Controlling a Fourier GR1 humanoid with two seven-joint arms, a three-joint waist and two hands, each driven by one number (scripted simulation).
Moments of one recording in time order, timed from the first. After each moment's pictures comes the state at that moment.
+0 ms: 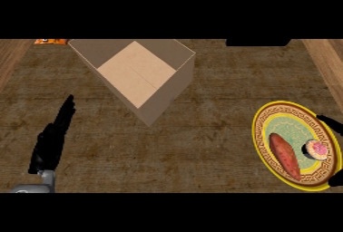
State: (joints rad) left arm -0.02 0.29 -0.06 -1.51 -0.08 0.16 0.08; right arm -0.05 -0.78 0.08 -1.28 0.42 0.31 0.07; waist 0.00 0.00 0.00
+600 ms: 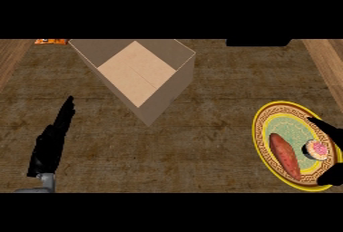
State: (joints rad) left arm 0.01 0.24 -0.02 -1.56 -0.14 0.13 0.11; right arm -0.07 -0.66 0.01 -1.24 0.57 0.33 0.05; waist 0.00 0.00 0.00
